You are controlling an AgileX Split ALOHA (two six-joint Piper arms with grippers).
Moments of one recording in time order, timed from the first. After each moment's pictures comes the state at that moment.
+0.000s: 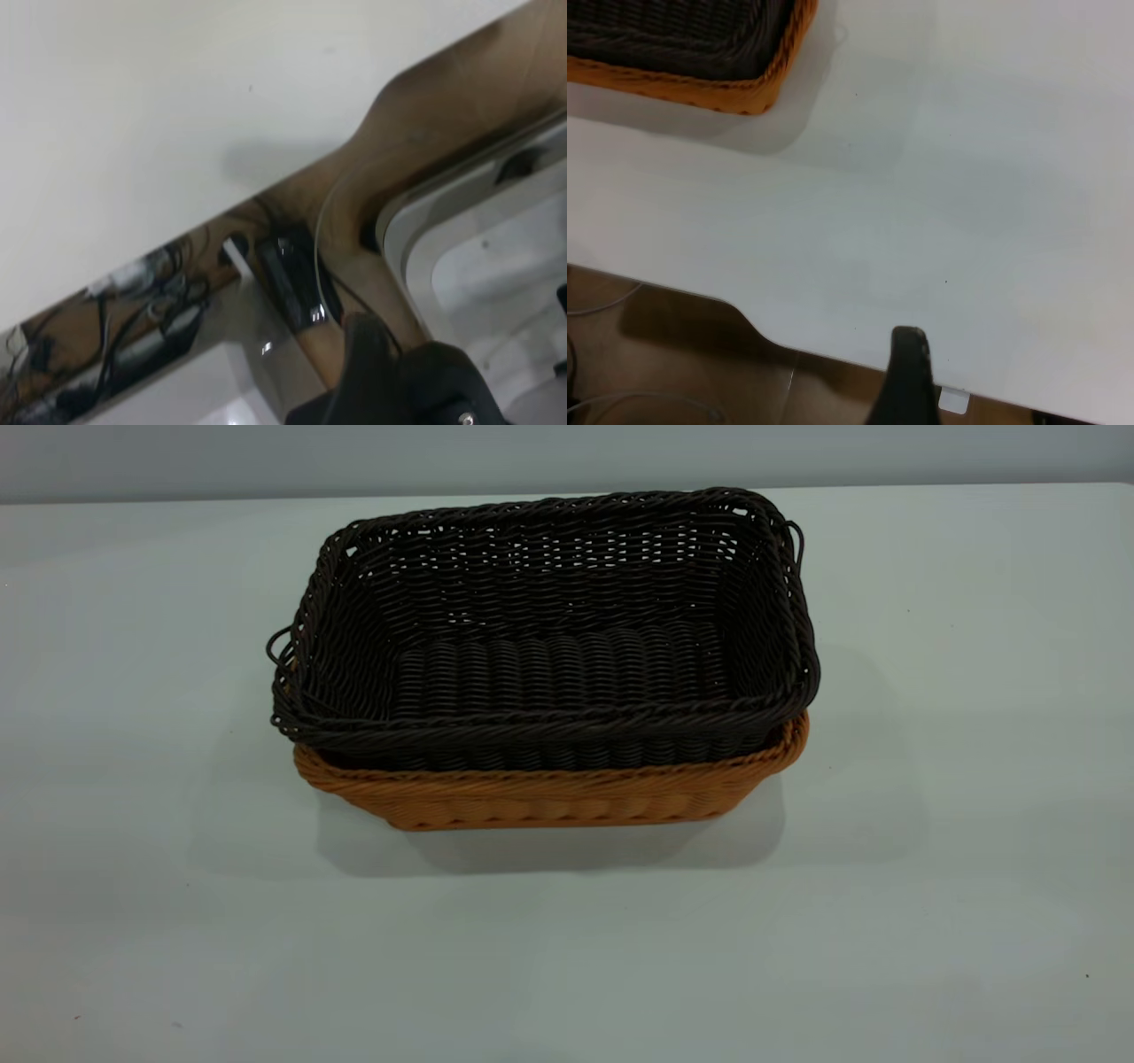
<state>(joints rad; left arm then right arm) -0.55 0.68 -0.49 0.06 1.07 -0.09 0.28 0.29 -0.47 0.02 1.10 -0.01</state>
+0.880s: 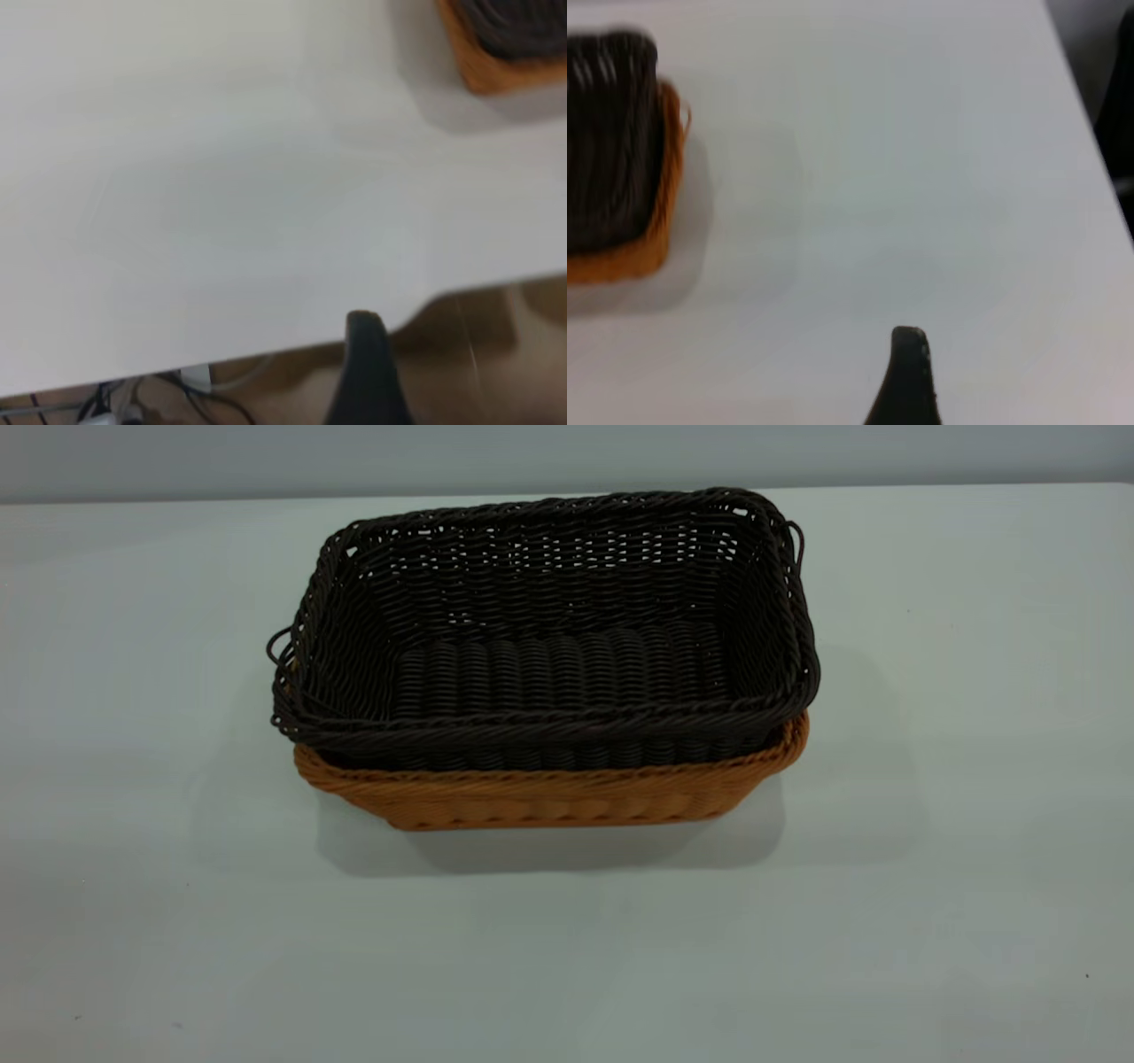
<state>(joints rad) -0.20 0.16 -0.49 0.06 1.09 -0.09 -0.03 0.04 -0.47 0.03 1.10 -0.01</state>
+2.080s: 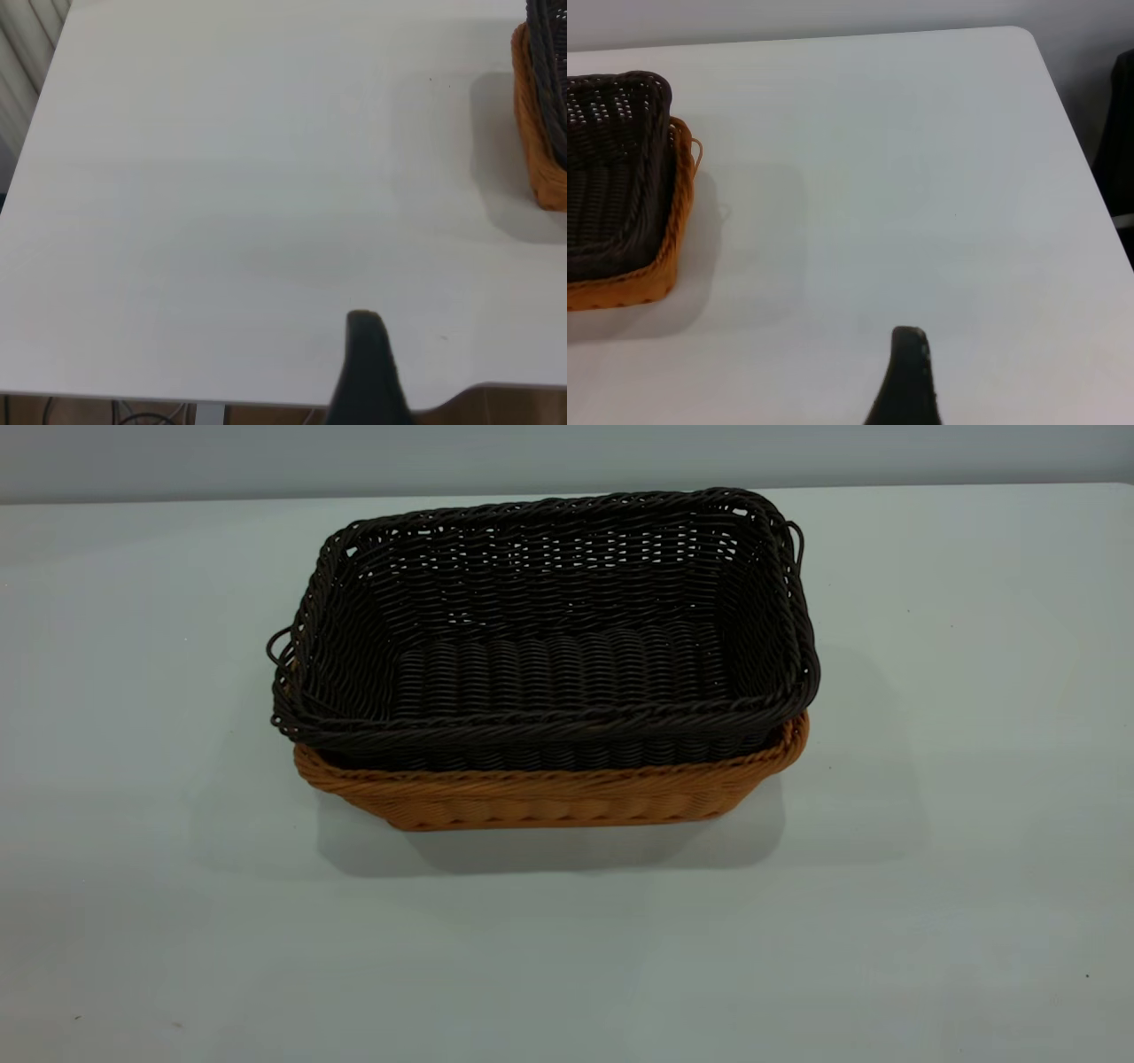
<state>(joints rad) -0.03 -0.02 -0.49 0.06 1.11 -0.09 -0.03 -0.02 -0.47 0.03 1.11 -0.01</state>
